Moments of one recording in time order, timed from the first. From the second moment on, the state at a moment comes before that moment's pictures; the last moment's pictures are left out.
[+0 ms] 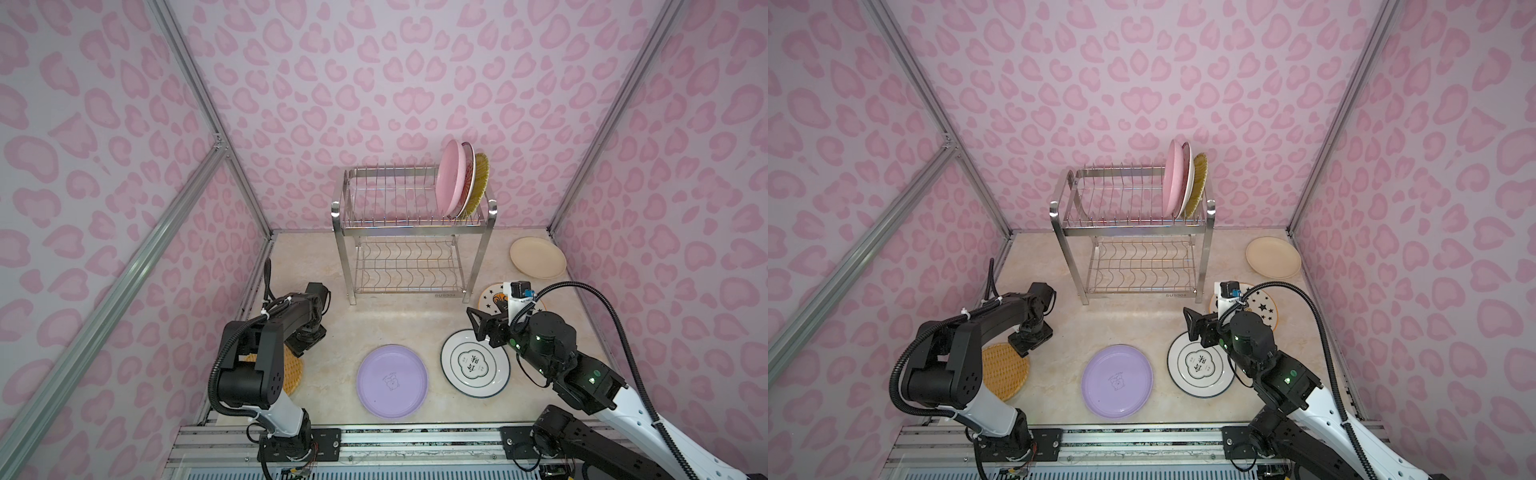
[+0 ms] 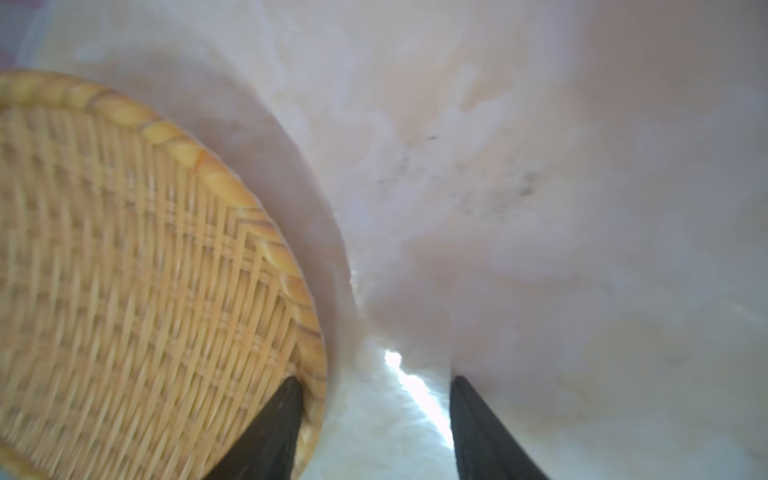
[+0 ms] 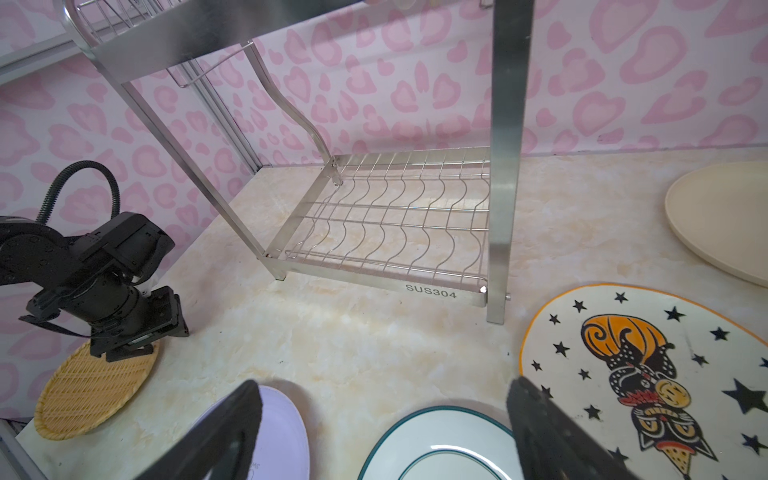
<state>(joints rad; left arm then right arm) -0.12 1.64 0.89 -0.82 -0.32 -0.96 0.72 0.66 0.69 -0.38 0.23 0.39</state>
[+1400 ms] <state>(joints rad) 0.31 0.87 0.48 -0.61 0.14 -0.89 0.72 0.81 0.70 -0.30 0.11 0.42</state>
